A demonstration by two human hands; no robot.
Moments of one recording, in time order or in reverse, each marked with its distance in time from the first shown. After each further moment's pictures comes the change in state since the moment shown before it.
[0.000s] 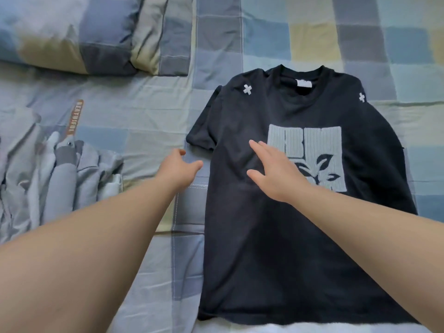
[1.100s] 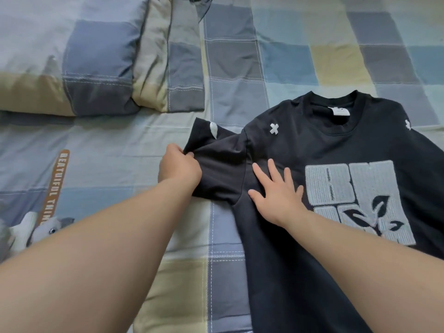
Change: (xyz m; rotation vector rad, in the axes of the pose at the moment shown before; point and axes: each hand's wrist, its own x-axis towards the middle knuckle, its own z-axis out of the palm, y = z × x) left_hand 0.174 0.030 -0.045 -0.050 0.266 -0.026; right_hand 0.157 -0.041 0.067 -0.015 0.031 0.297
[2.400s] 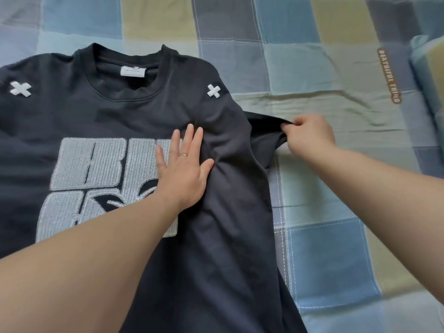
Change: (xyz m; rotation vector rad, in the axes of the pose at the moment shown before) left_hand -0.254 0.168 0.393 0.399 -0.210 0.666; right_hand 0.050 0.471 -0.220 0.369 0.410 0.247
